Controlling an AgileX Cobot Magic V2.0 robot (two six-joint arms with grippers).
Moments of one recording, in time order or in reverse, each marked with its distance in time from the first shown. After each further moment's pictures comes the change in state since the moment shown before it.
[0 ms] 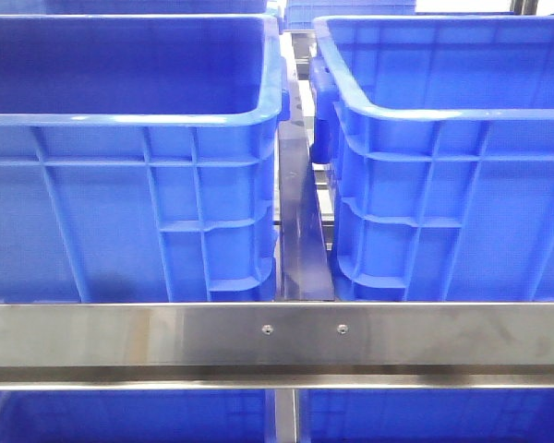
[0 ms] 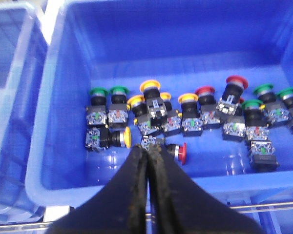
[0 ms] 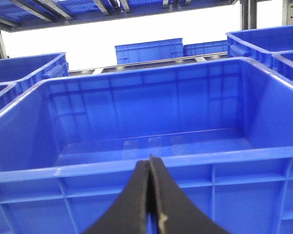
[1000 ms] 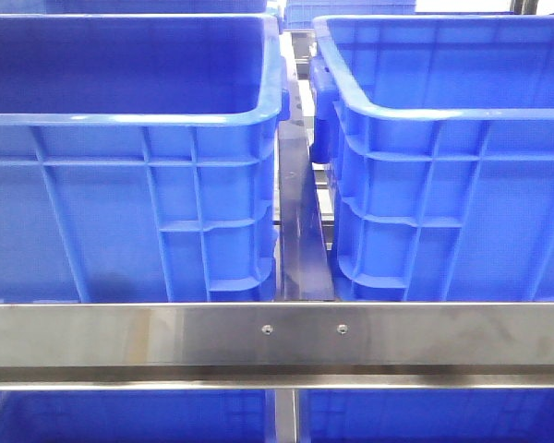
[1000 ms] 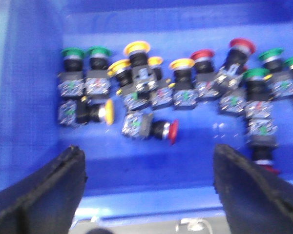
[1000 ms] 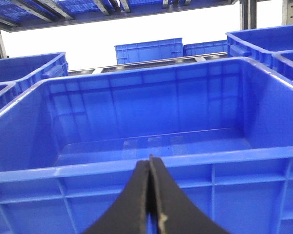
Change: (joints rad) left arm 0.000 0.227 -0.061 -0.068 0.022 0.021; right arm 0.000 0.000 0.000 0.000 0.000 0.000
